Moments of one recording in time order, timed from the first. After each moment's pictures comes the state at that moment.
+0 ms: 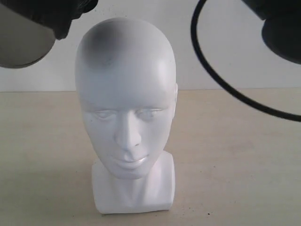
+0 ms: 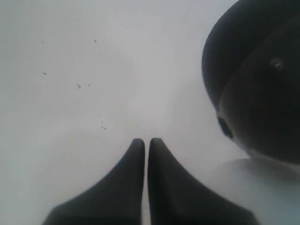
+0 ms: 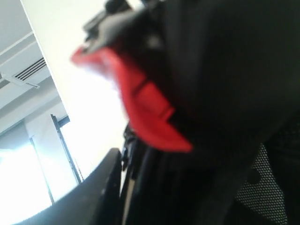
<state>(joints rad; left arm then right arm) -0.04 0.00 -0.05 0.29 -0.32 -0.66 0.69 1.42 -1.15 -0.64 -1.15 1.48</state>
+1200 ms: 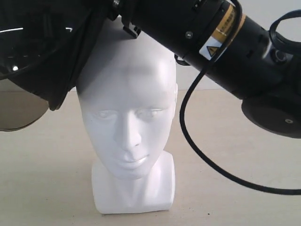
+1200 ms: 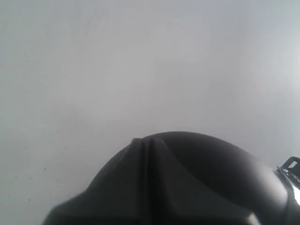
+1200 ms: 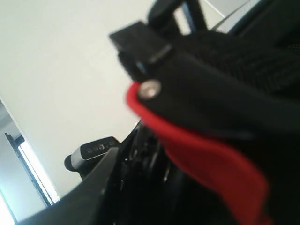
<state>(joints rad) -0.04 0.85 -0.84 1.08 -0.57 -1.24 0.73 1.47 -0.94 -0.49 -1.16 1.33</state>
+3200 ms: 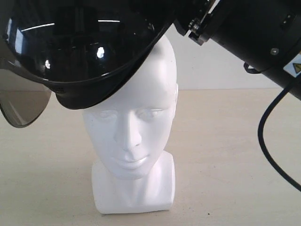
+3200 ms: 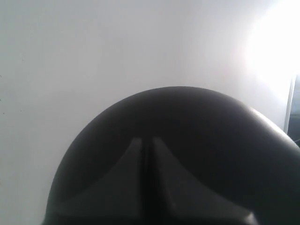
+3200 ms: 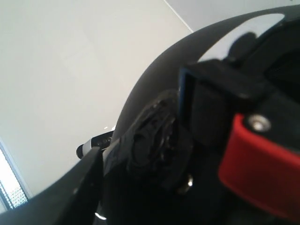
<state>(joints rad) -0.04 1.00 -0.86 1.16 -0.82 -1.31 0.53 1.28 -0.74 -0.58 -1.17 1.34</state>
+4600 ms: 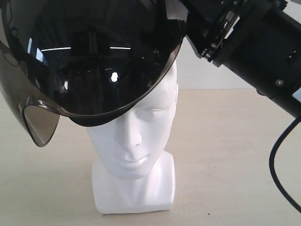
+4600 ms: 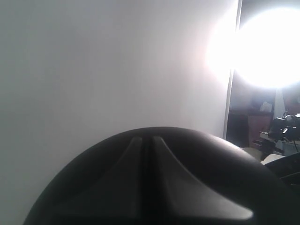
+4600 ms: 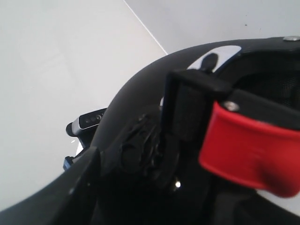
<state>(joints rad) -0.04 1.26 -1.04 1.19 -1.07 -1.32 0.52 1.26 -0.62 -0.46 -1.19 1.17</state>
